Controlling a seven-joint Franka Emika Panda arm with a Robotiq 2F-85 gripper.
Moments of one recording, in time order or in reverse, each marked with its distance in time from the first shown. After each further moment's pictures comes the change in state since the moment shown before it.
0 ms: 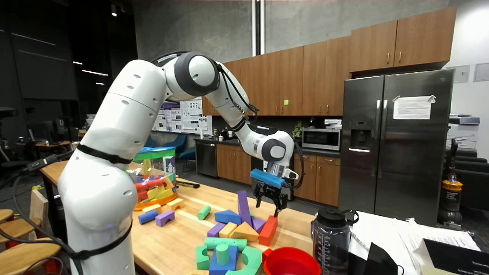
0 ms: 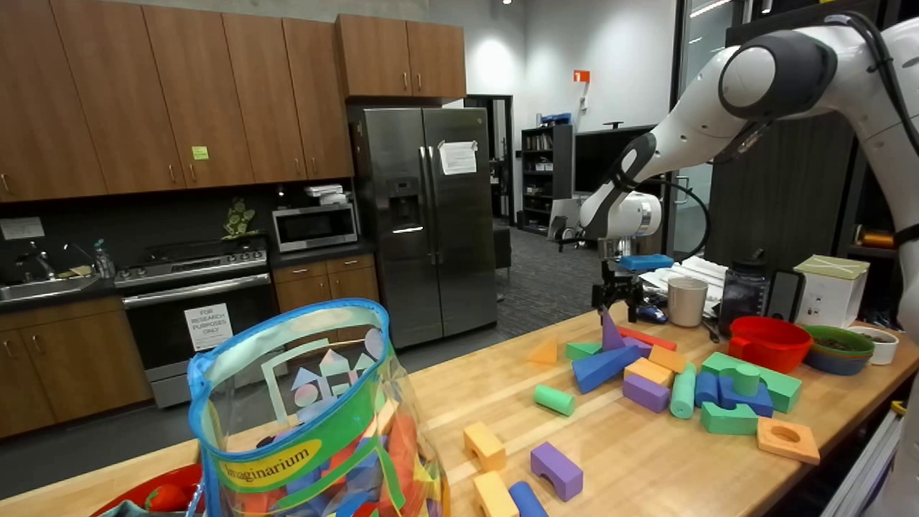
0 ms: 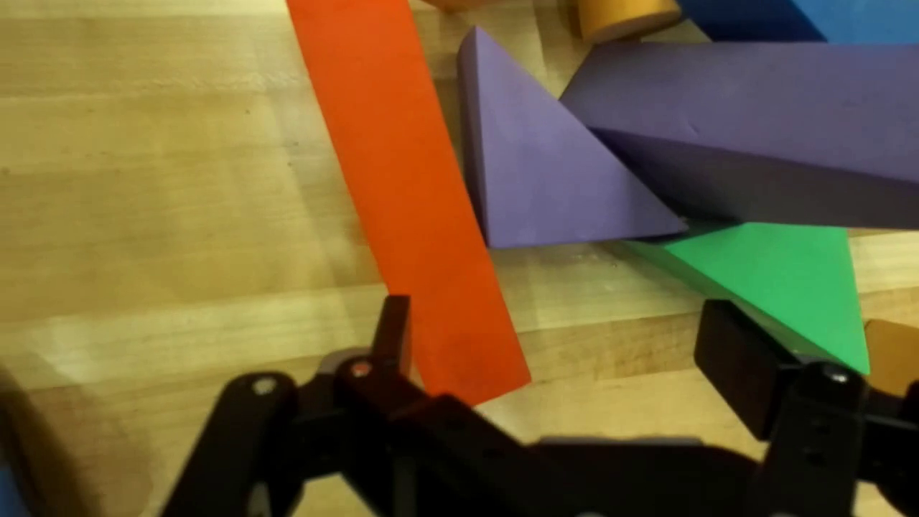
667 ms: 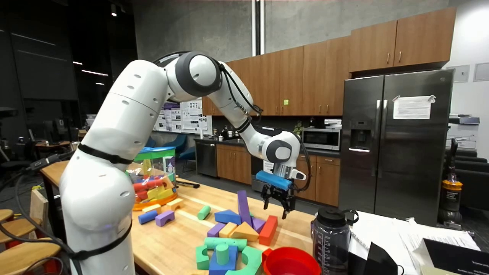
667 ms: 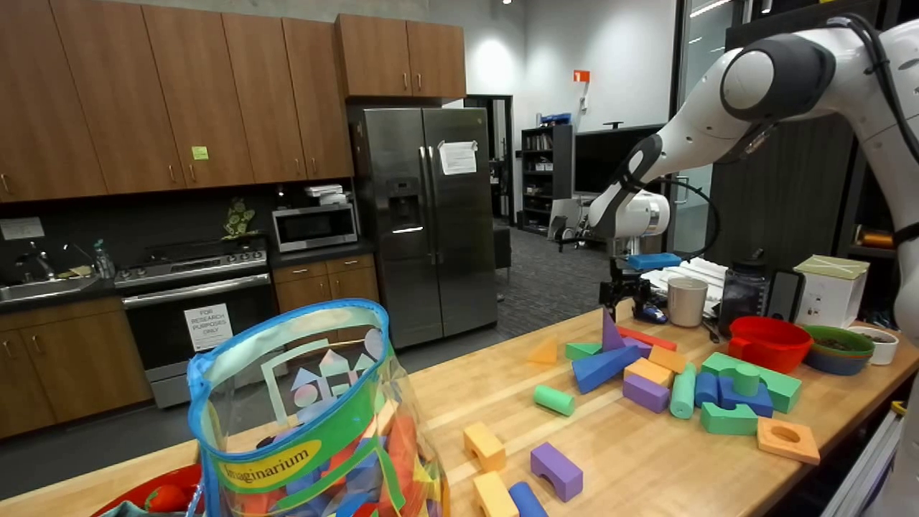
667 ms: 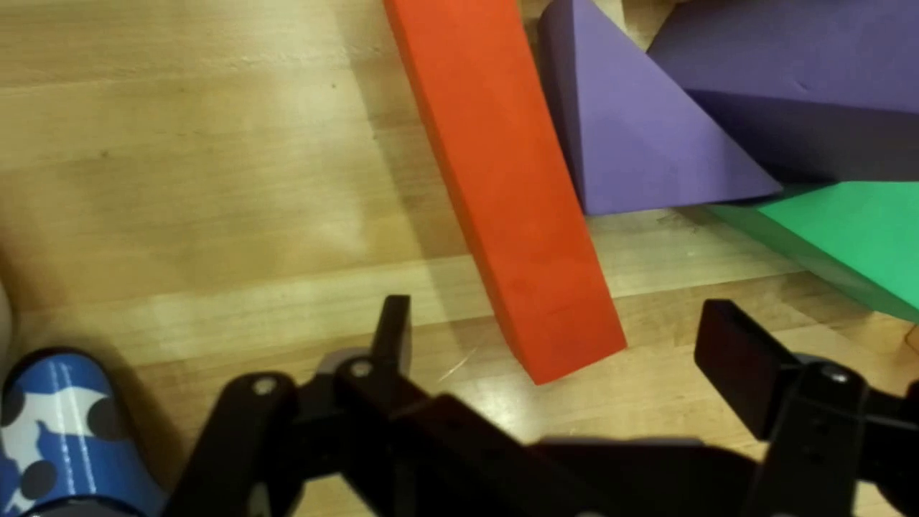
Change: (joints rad) arm -0.039 0.010 -0.010 0.007 -0.010 0.044 -0.005
